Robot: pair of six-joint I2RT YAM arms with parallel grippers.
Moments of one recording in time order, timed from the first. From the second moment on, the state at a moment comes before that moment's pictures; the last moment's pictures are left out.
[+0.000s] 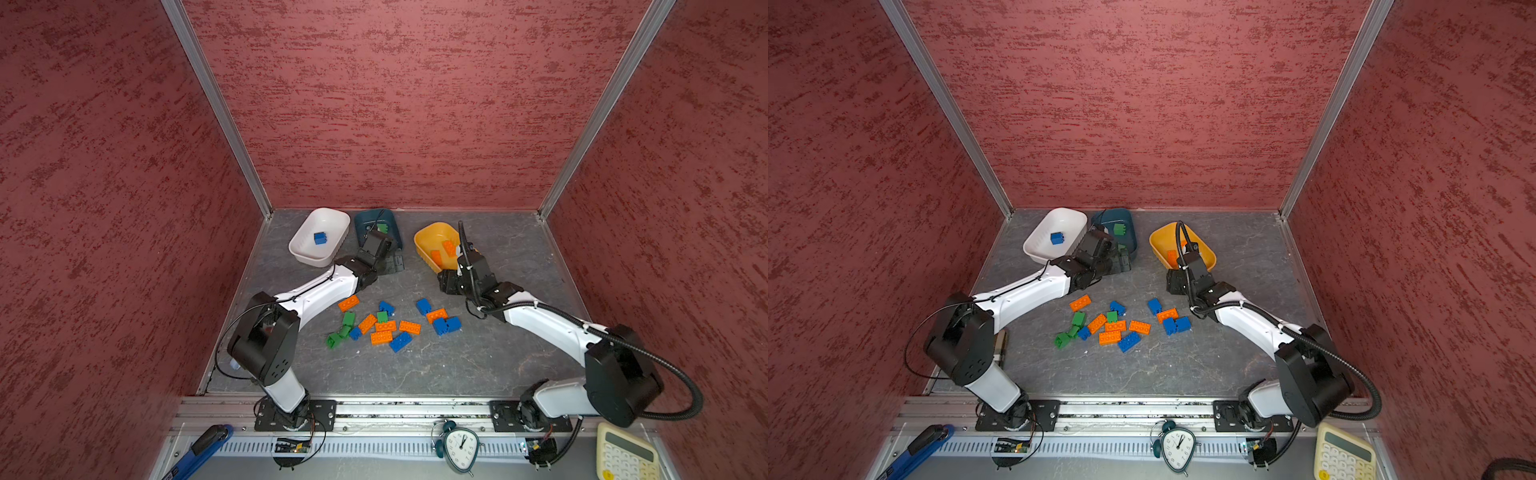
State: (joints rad) left arm -0.58 1.66 1.18 -0.29 -0.19 -0.60; right arm 0.52 1.44 0.89 -0.15 0.12 0.50
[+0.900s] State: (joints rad) left arm -0.69 1.72 1.12 -0.29 -0.10 -0.54; right arm 0.31 1.86 1.37 -0.19 -0.11 0.37
